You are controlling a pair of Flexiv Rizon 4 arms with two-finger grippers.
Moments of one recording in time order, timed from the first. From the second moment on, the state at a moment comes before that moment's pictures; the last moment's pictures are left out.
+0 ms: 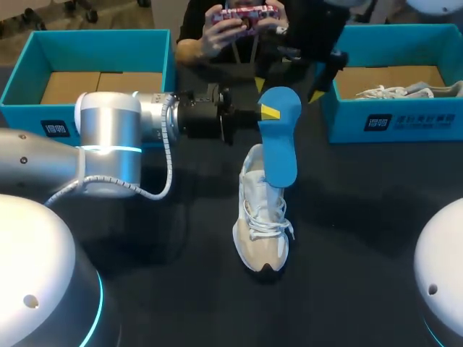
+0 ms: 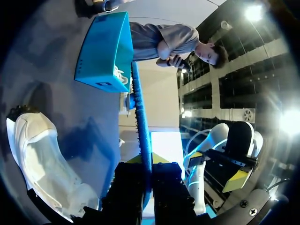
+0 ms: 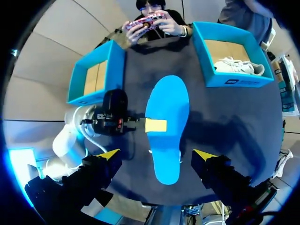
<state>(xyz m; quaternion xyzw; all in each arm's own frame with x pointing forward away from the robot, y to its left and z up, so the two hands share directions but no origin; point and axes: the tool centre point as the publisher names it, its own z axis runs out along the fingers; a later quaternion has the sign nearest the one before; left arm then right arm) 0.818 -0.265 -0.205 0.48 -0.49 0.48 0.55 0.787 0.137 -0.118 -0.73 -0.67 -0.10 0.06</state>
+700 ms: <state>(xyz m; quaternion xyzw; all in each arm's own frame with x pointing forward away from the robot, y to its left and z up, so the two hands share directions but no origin) 0.818 -0.265 -0.205 0.48 -0.49 0.48 0.55 0.790 0.142 -0.118 -0.75 -0.66 -0.06 0.02</state>
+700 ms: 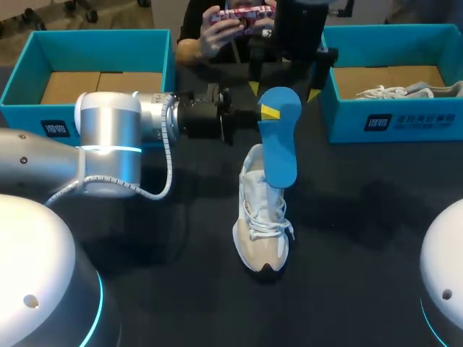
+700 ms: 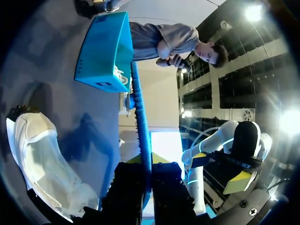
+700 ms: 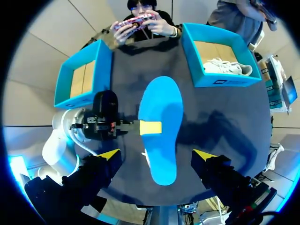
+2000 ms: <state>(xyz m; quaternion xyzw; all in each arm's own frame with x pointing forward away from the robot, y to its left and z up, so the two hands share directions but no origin) 0.822 -0.249 -0.185 0.43 -0.49 0.51 0.56 0.779 0.064 -0.123 -0.71 -0.64 -0.25 0.16</state>
